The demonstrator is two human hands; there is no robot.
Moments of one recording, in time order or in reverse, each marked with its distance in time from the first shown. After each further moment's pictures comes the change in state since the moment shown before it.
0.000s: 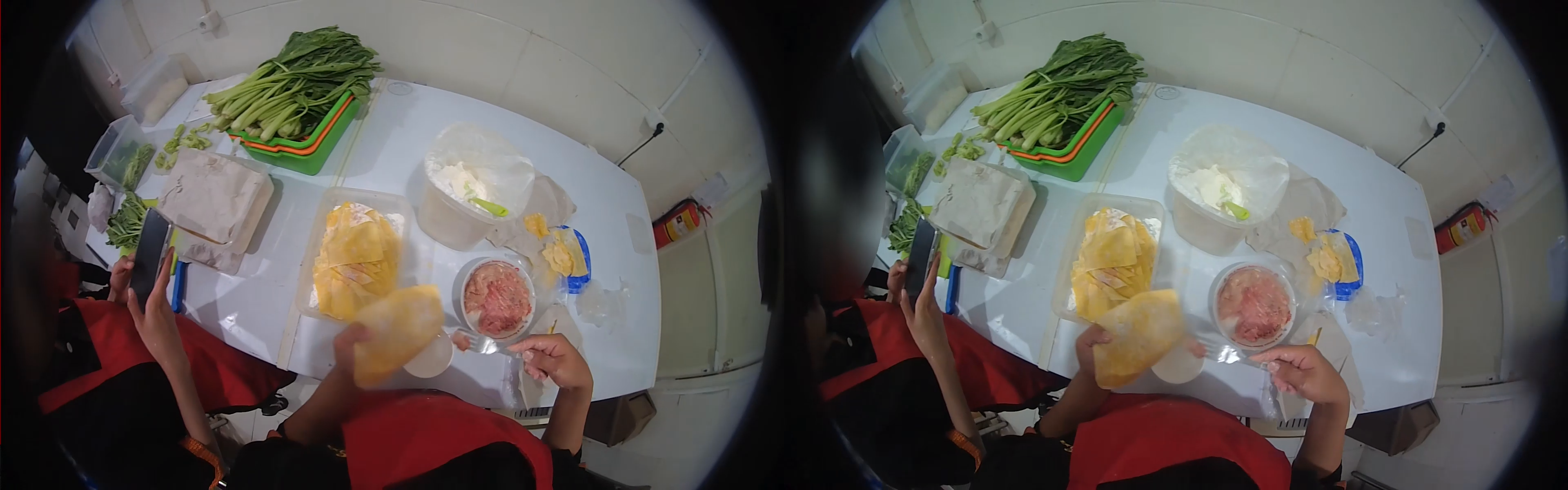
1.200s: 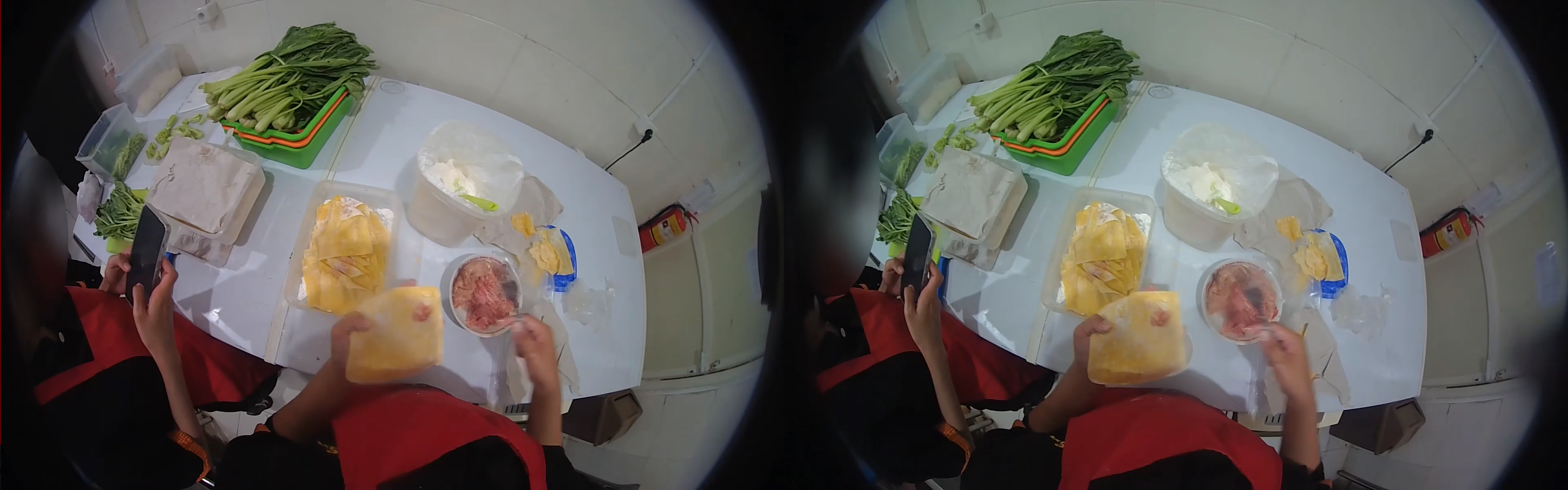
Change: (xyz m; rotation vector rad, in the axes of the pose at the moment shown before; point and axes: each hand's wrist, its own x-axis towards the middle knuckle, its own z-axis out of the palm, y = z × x) left_hand 0.001 -0.003 0.027 -0.061 -0.151 -0.106; right_hand 0.019 0.024 0.024 -0.061 0.478 -0.217
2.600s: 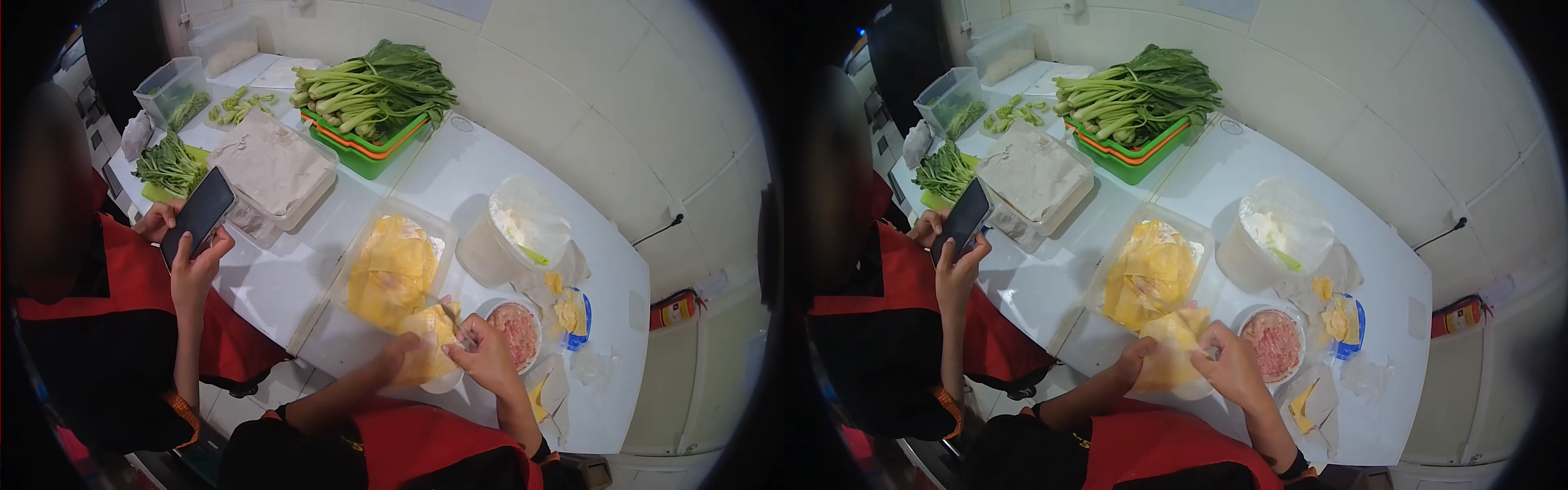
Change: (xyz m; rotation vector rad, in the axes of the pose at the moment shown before) left_hand -0.009 0.004 -0.013 0.279 0.055 -0.015; right_hand 0.044 -0.050 0.110 -0.486 -0.292 -0.242
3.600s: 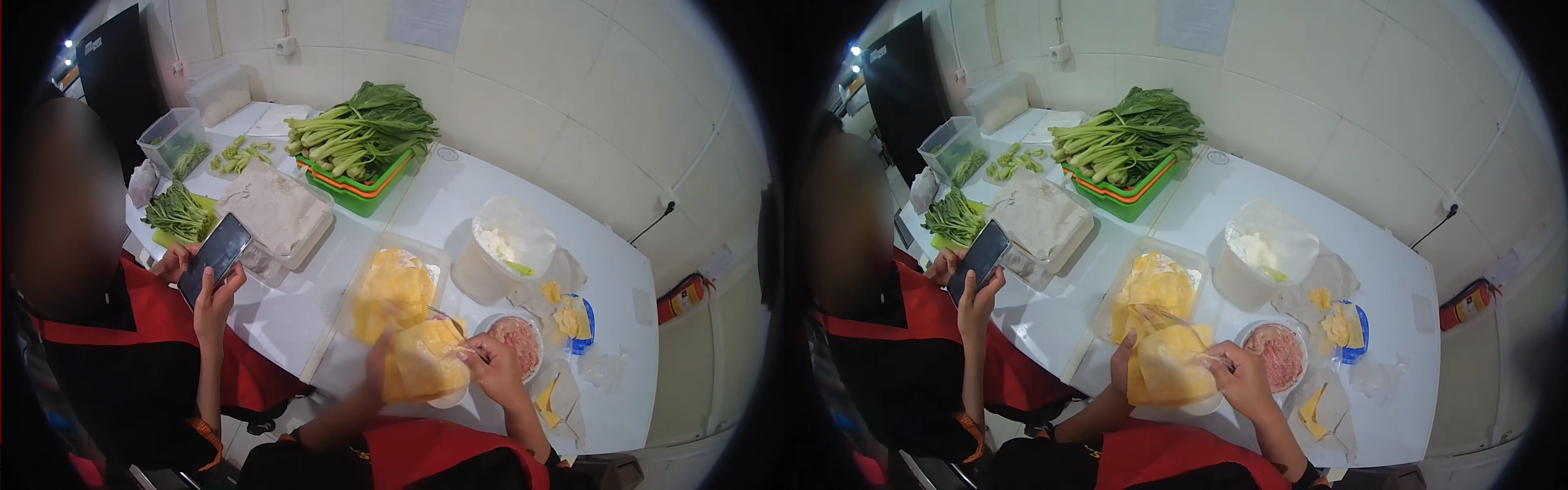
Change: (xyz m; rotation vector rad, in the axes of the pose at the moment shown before) left_hand -0.001 0.005 0.002 -0.468 -0.338 0.234; right_hand -0.016 0.003 -0.007 0.200 0.150 -0.082
